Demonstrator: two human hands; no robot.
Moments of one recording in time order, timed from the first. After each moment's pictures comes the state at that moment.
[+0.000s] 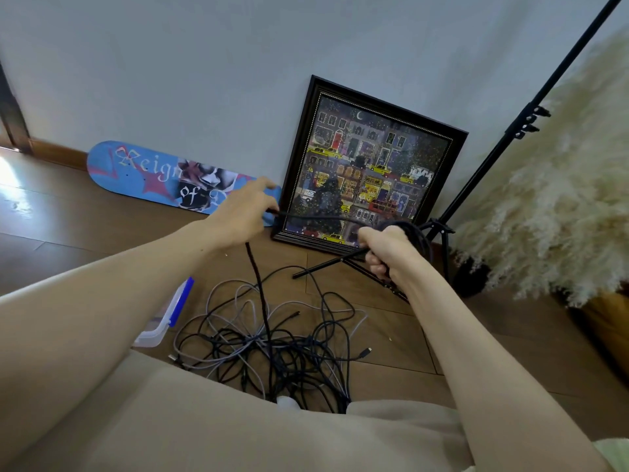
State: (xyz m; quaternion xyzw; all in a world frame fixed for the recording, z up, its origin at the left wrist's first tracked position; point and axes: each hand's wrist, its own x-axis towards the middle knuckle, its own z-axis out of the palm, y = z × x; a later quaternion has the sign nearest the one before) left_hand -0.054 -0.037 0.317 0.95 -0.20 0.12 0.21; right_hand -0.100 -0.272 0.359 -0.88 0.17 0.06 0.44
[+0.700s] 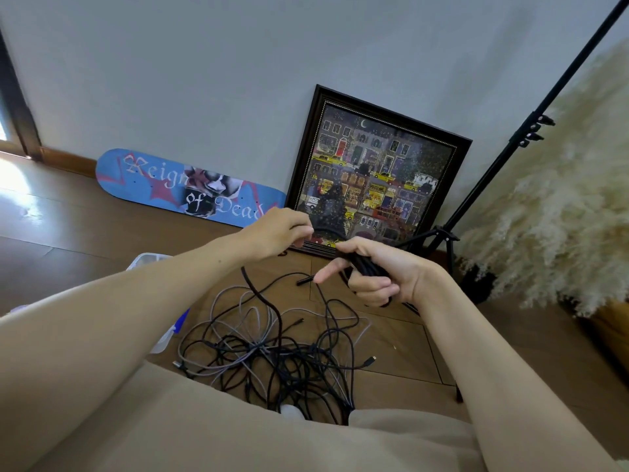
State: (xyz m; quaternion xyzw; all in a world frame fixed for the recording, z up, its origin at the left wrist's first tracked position) left_hand -0.066 -0.070 0.323 0.90 -0.24 0.04 0.36; right_hand -0.108 -0.273 0.366 -0.69 -0.07 0.47 0.55
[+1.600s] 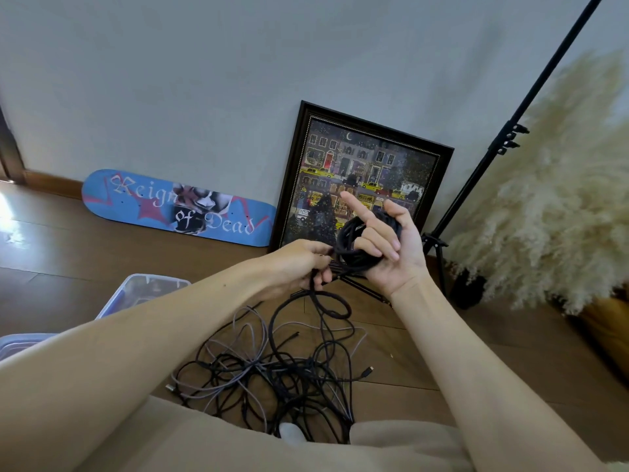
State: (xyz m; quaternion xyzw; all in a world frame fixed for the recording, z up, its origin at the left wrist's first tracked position) left_hand -0.092 -0.115 0.328 0.69 -0.14 -0.21 0.68; right_hand -0.113 -0.261 0.379 -0.33 -0.07 0.18 0.93
